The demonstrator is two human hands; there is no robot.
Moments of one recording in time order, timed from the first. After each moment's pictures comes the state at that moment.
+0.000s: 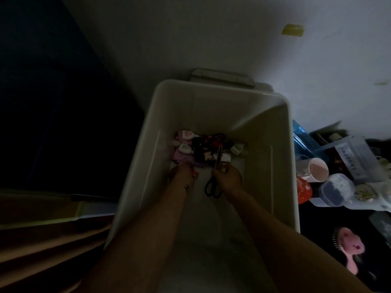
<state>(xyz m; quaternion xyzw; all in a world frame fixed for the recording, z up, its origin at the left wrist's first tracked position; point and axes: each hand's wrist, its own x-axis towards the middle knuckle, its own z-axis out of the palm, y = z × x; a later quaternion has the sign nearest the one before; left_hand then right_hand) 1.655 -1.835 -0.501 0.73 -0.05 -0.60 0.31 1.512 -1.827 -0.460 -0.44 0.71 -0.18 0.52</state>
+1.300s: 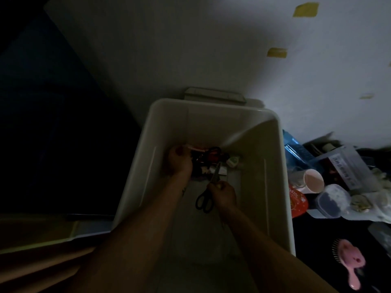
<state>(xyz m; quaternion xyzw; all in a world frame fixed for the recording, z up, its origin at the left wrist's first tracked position) 1.653 -1.893 -0.457 0.76 -0.13 -0.41 0.48 1.516 -1.818 -0.462 -0.34 0.70 -0.23 0.58</state>
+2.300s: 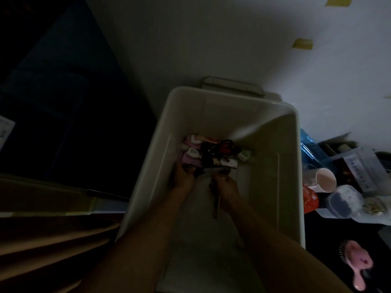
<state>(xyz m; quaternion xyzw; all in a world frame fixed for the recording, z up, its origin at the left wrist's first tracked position) 1.665 -1.802 -0.464 0.79 -0.23 -0.42 0.37 1.537 -1.813 -0.470 -0.21 0.66 -0.25 0.68</state>
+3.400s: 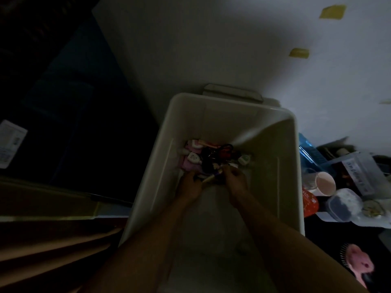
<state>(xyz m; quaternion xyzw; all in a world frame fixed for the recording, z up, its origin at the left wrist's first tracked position) 1.663 -1.795 -0.476 0.75 -0.40 -0.46 0.26 1.527 -1.839 -0.448 -0.30 0.69 -0.29 0.59</state>
